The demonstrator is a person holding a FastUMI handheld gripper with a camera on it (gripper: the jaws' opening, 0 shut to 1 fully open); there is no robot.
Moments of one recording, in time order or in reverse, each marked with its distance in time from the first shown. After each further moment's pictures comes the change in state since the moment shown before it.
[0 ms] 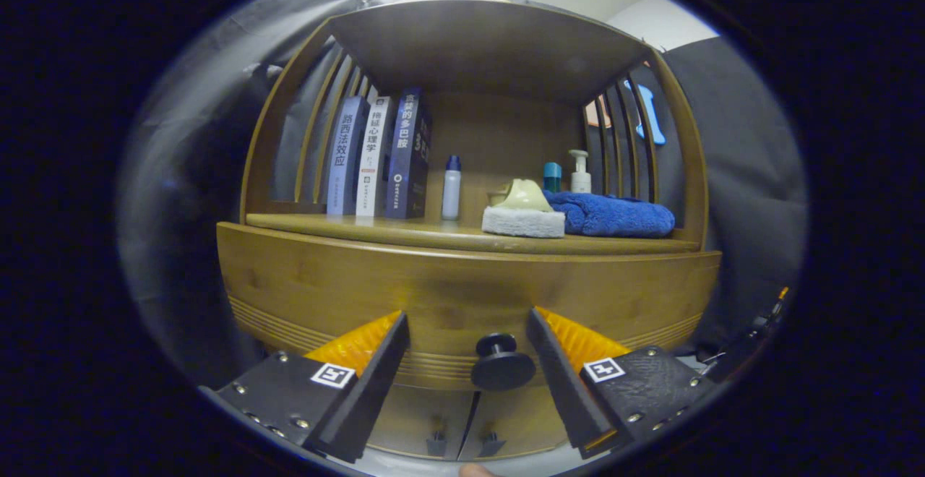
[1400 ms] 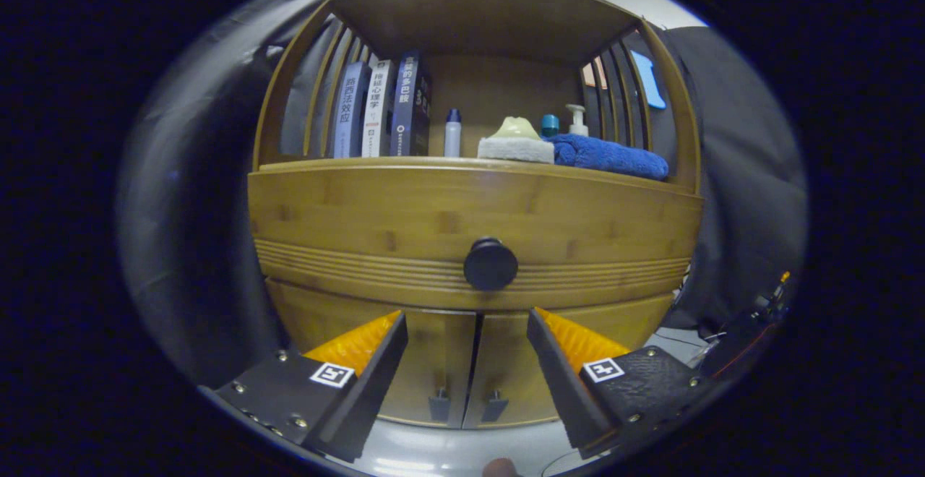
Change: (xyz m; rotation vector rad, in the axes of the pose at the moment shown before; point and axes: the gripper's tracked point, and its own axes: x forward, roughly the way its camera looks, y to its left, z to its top) arm -0.058 -0.011 -0.061 0.004 0.181 0.009
